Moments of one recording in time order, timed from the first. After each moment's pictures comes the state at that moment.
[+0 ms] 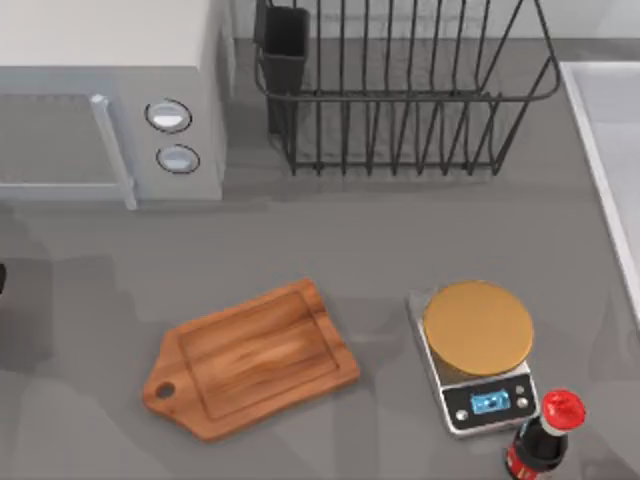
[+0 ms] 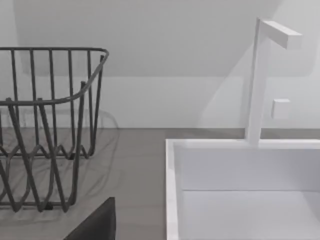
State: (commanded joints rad) left arm 0.27 1.93 1.13 -0.77 0.00 0.38; right arm 0.00 0.00 0.00 0.00 0.00 0.00
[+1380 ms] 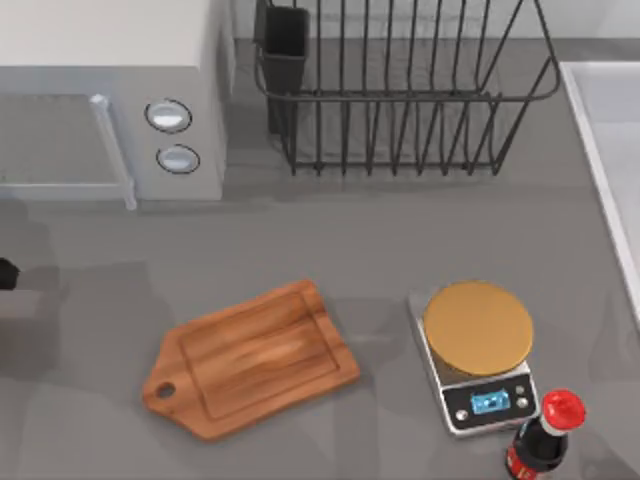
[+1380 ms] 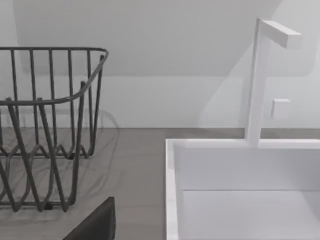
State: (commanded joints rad) left arm 0.22 1.86 1.14 -0.89 0.06 0.36; right arm 0.00 0.00 0.00 0.00 0.00 0.00
